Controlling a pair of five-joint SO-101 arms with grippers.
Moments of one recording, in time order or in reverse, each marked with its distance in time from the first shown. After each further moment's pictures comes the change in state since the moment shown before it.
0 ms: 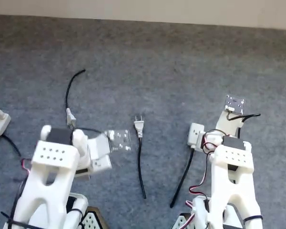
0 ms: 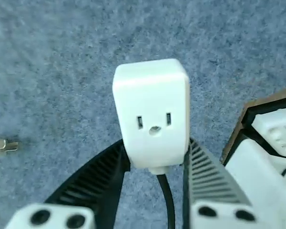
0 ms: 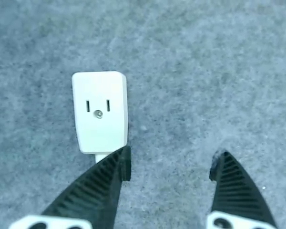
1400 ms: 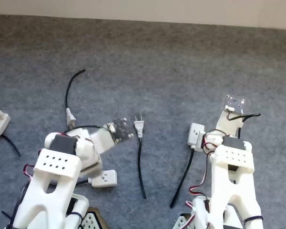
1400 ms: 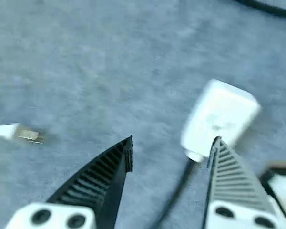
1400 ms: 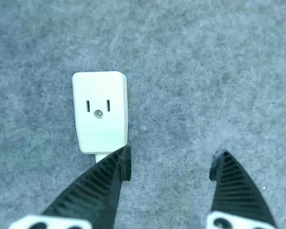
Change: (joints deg) left arm 3.6 -4.2 4.7 -10.8 17.3; right arm -0.4 0.0 0.0 0.0 0.0
